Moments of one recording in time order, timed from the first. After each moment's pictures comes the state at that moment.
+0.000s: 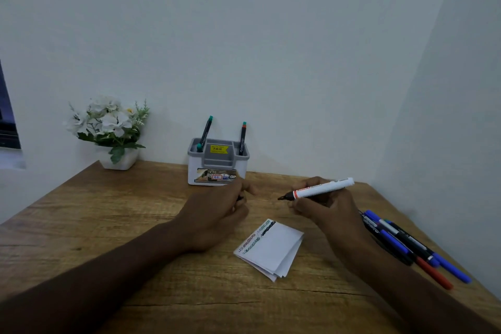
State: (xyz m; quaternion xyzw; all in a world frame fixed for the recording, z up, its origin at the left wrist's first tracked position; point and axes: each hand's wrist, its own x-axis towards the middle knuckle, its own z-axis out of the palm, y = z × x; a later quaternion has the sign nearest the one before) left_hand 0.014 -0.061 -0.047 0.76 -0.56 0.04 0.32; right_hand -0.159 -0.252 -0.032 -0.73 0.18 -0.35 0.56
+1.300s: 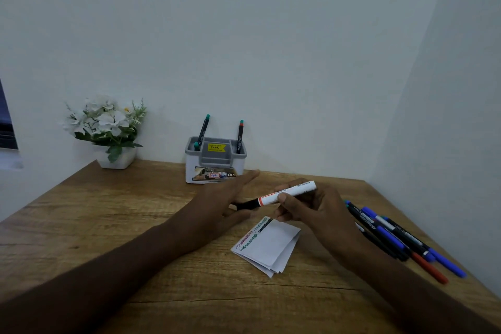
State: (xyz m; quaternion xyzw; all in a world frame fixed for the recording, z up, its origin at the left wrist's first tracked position) left_hand 0.020 -0.069 -0.051 0.72 -0.59 0.09 0.34; right_hand -0.162 -0.239 -0.026 -0.76 0.08 -0.29 0.58
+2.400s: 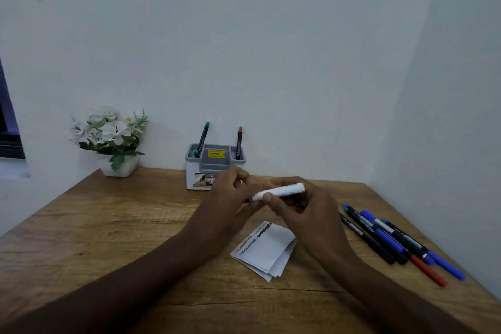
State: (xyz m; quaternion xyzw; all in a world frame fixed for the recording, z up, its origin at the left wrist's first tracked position) left_hand -0.010 -0.088 -0.038 0.72 -0.55 0.21 0.37; right_hand -0.153 -0.225 -0.028 -0.81 0.12 -0.41 0.39
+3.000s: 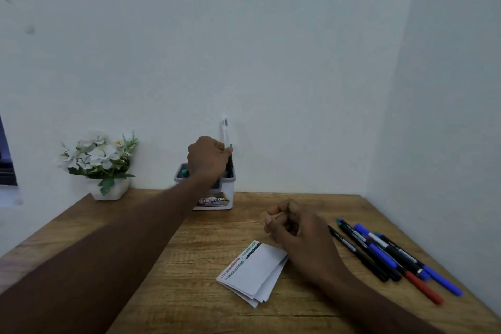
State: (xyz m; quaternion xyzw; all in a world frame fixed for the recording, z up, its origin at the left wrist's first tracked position) left_hand 0.094 -0.168 0.042 0.82 -0.22 0.15 0.51; right_hand -0.154 -0.240 -0.035 -0.84 0.15 -0.35 0.39
